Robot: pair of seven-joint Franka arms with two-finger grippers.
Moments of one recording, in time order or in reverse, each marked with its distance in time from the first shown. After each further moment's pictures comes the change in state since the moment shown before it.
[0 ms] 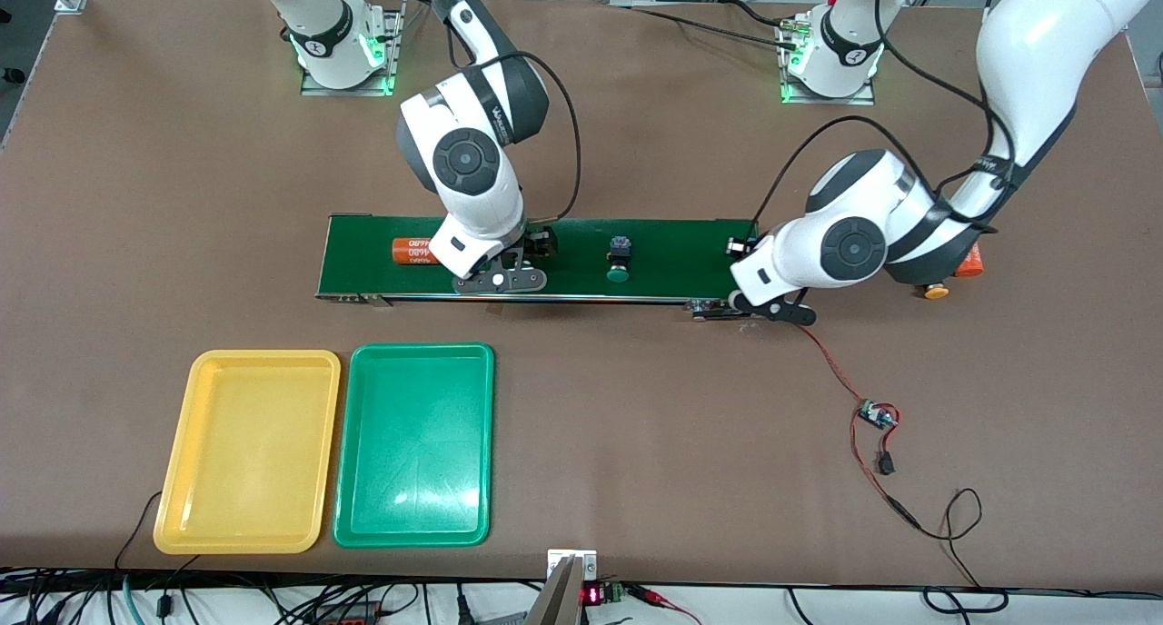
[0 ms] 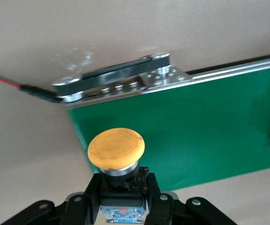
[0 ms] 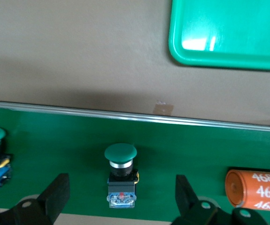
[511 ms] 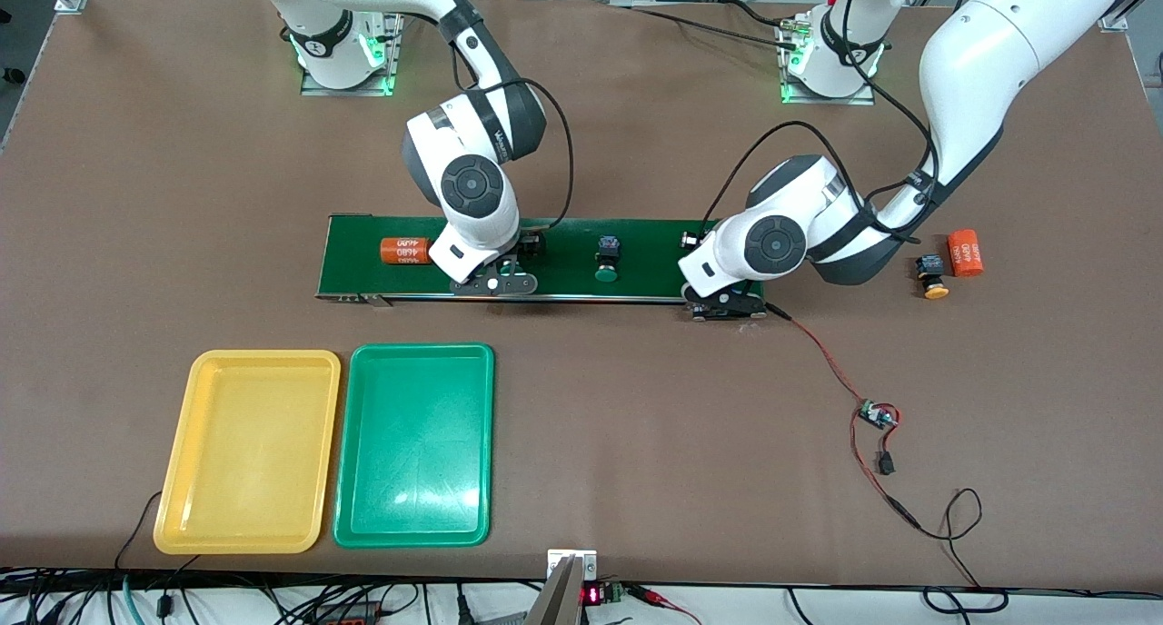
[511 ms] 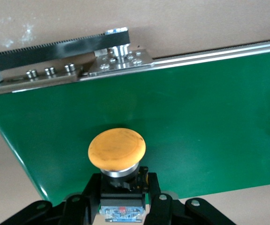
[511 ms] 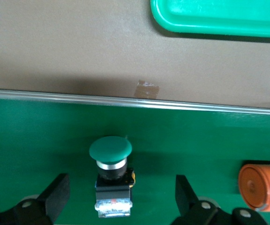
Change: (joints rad) left arm -0.140 0.028 0.068 -0.004 0.000 0.027 -0.123; right arm 0.005 0.016 -0.003 -0.077 0.000 0.021 0.000
